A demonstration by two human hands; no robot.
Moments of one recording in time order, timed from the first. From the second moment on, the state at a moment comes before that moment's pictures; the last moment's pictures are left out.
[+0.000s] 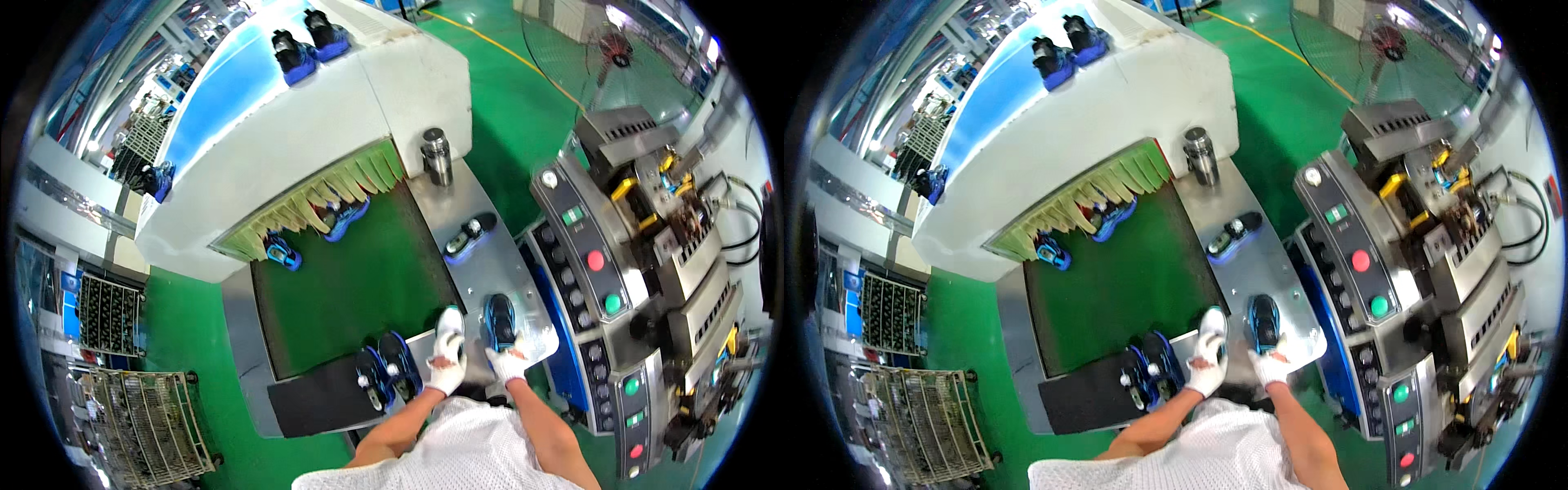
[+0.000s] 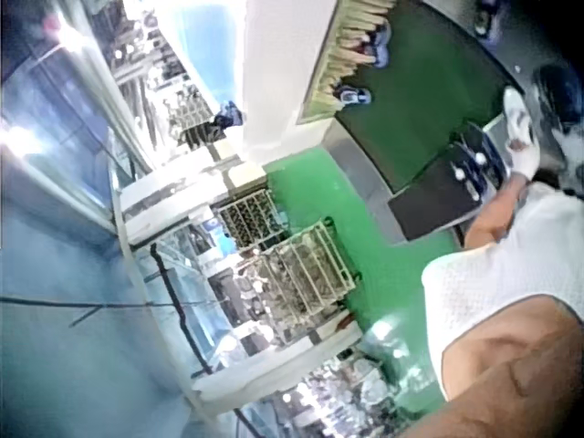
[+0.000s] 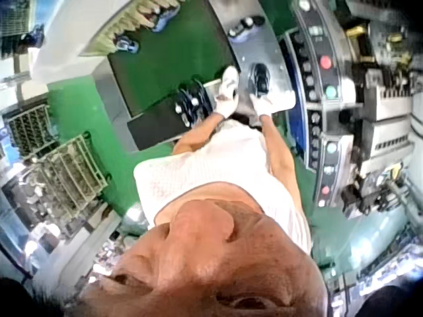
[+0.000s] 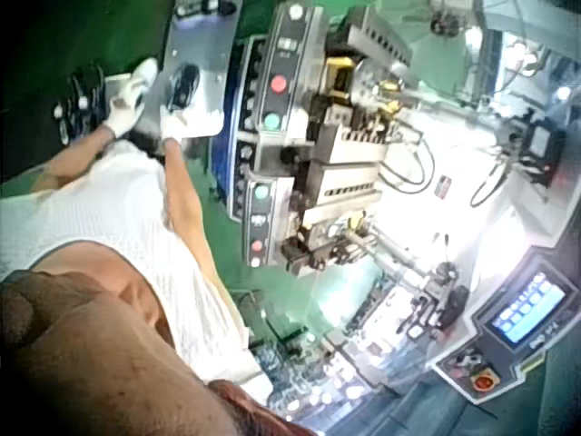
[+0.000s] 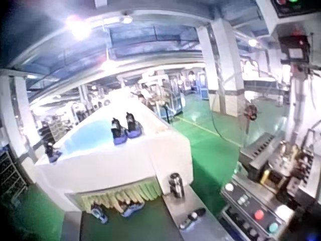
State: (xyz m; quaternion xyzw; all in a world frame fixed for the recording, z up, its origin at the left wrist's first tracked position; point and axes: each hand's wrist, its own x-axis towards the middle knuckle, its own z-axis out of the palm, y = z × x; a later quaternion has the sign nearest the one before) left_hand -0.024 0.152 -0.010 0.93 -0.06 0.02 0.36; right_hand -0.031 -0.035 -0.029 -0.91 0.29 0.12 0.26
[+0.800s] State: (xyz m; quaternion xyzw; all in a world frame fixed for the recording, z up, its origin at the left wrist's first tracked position) left_hand 0.361 0.414 0.044 0.97 -0.04 0.17 0.14; right_hand 0.056 -0.081 0.006 -0.91 0.30 -0.02 0.27
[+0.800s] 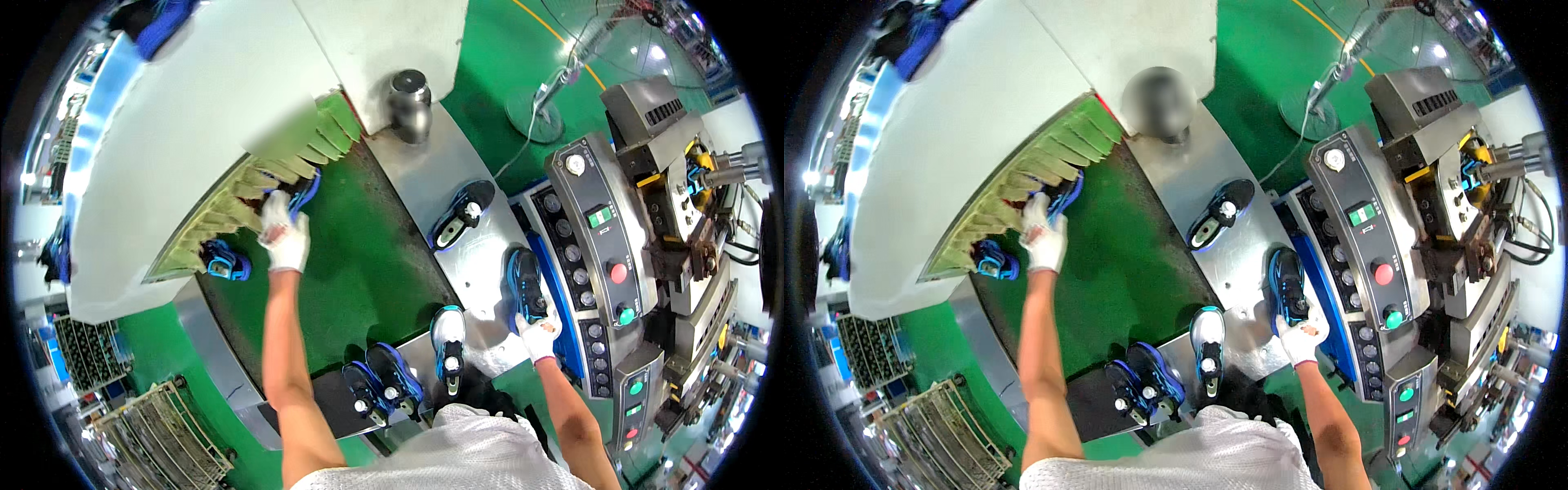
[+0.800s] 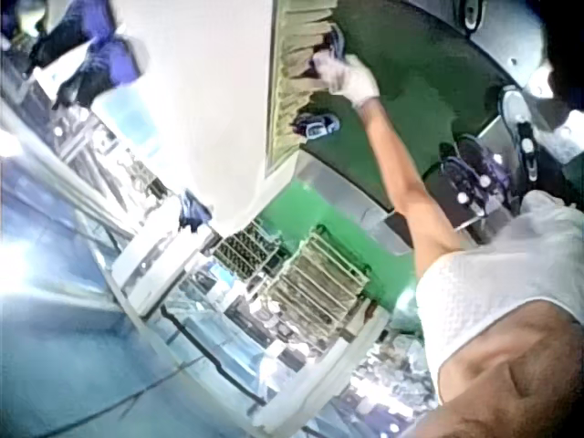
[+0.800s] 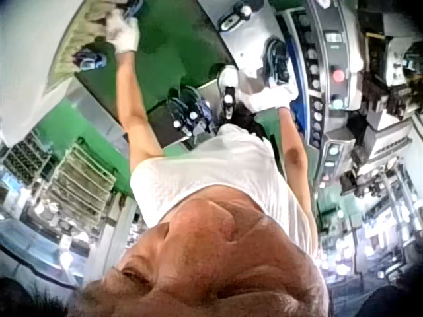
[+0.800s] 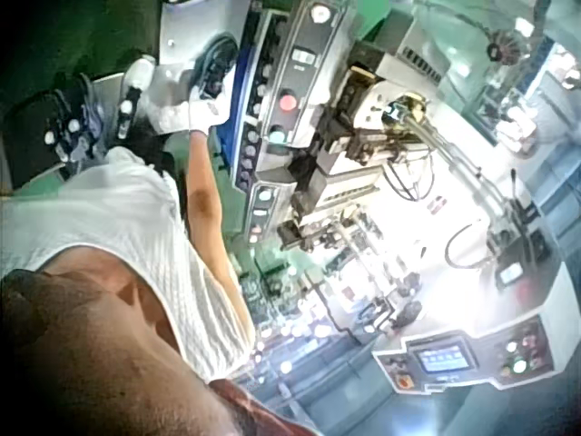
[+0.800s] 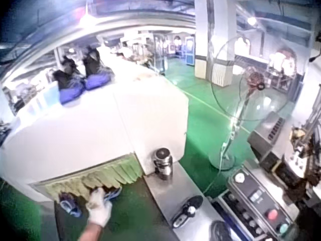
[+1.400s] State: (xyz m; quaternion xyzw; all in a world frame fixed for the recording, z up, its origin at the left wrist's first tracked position) left_hand 0.299 0.374 0.018 0.99 -0.05 -0.16 -0.01; right_hand 0.053 -0.082 0.000 -0.94 0.30 -0.01 0.16
